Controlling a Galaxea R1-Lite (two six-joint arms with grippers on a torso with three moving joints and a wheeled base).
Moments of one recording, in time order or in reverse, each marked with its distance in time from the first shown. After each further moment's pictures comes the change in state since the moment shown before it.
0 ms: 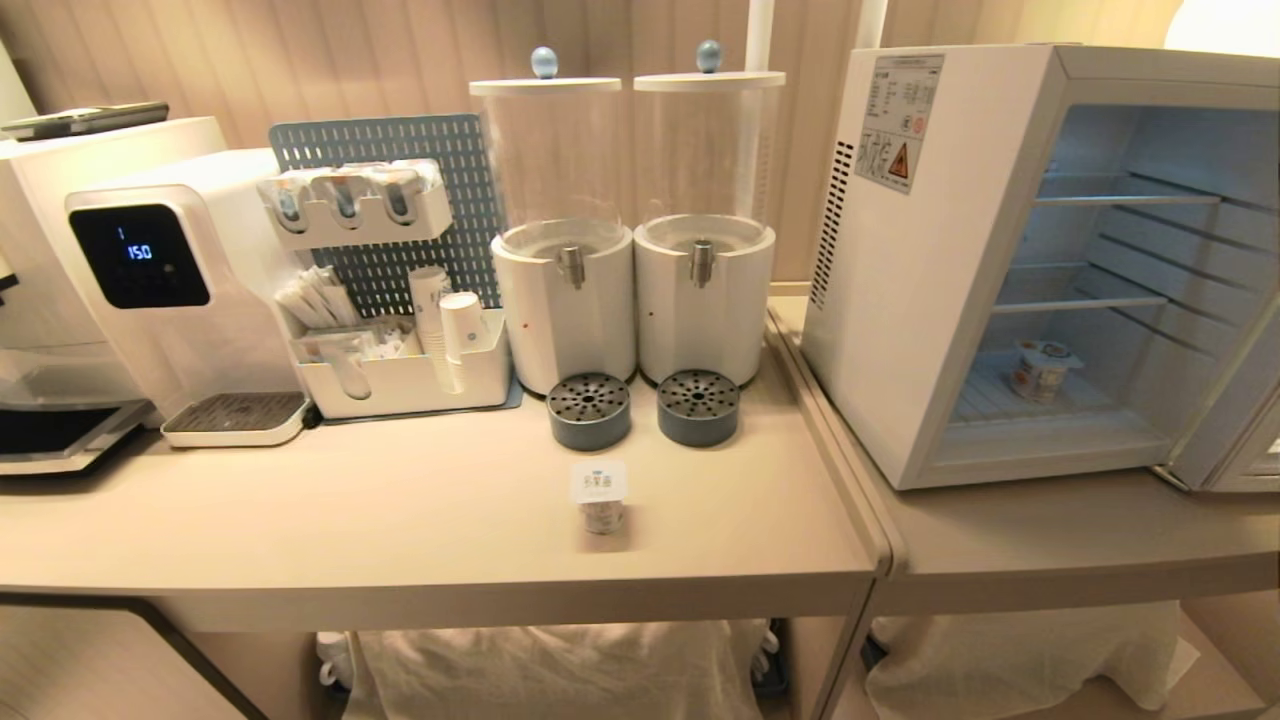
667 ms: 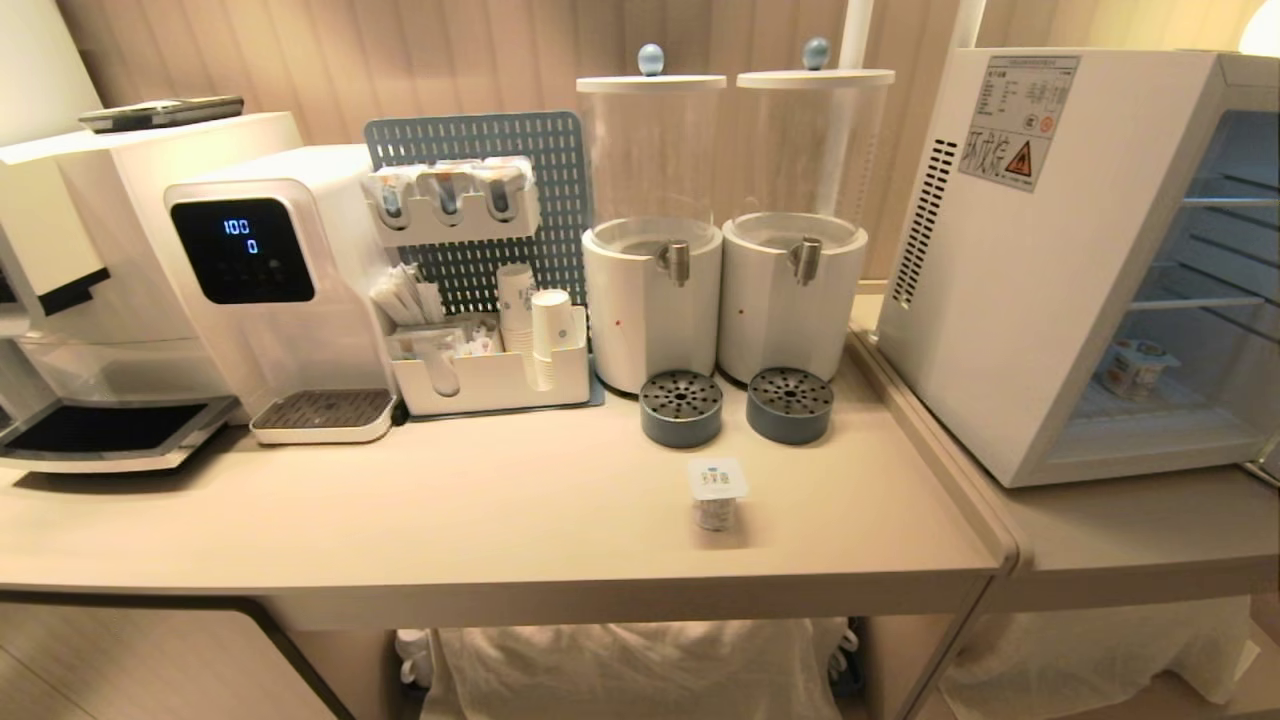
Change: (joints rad) left arm 0.000 0.000 0.000 0.000 0.000 0.000; right arm 0.000 0.000 0.000 -0.001 0.000 0.003
